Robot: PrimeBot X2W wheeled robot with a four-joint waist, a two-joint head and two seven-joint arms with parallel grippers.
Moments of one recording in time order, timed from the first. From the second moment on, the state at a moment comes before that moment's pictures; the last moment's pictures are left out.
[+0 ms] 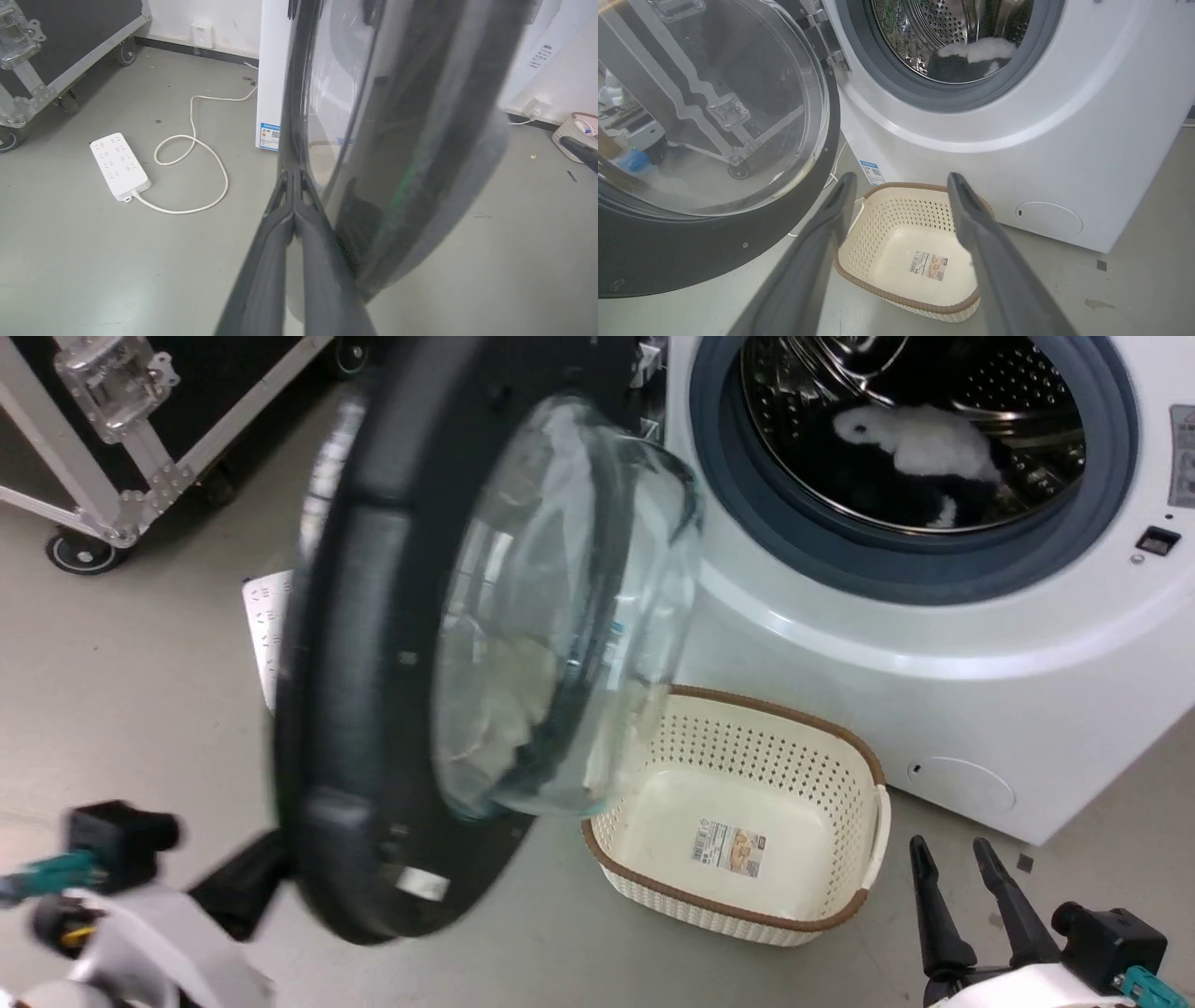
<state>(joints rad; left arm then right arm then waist) -0.10 0.82 -0.41 -0.06 -0.93 -0.11 0.01 0.03 -0.05 0.00 0.19 0.29 0.13 -0.22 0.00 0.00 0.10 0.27</state>
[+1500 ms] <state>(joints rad) -0.91 0.36 -1.05 0.36 -1.00 -0.12 -0.19 0.01 -0.05 -0.10 0.15 0.41 0.13 -0.26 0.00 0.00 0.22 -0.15</state>
